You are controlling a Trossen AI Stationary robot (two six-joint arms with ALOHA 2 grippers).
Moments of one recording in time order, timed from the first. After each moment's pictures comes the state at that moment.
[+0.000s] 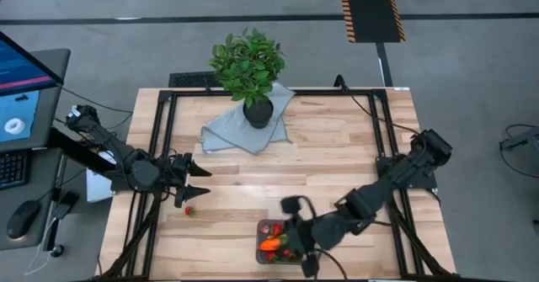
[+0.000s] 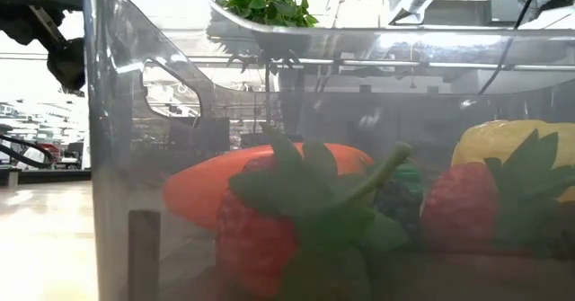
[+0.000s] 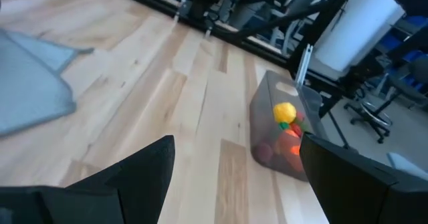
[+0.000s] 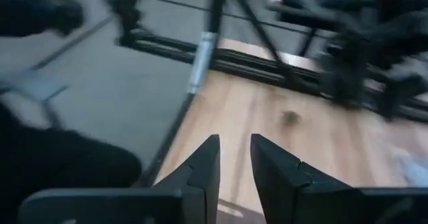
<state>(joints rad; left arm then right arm) -0.63 0.45 0.22 -0.04 -0.55 -0.61 0.67 1.74 1.53 -0.27 0.36 0.03</state>
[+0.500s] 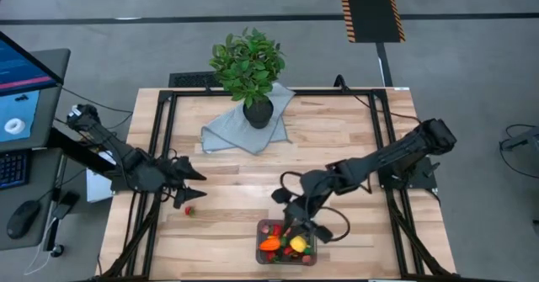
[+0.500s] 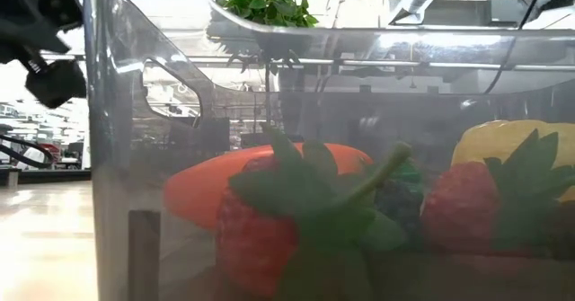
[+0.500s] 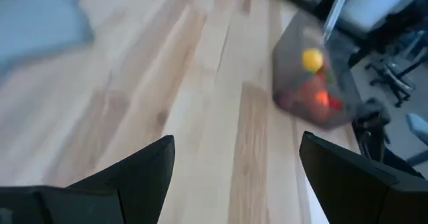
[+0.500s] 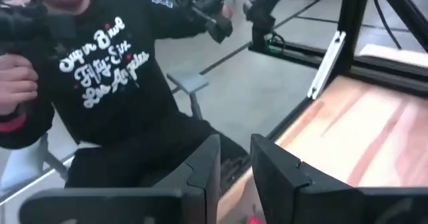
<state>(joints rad) -0.64 0.46 0.25 -0.31 -0.48 -0.77 0.37 1.64 1.20 0.08 -0.52 -0.05</state>
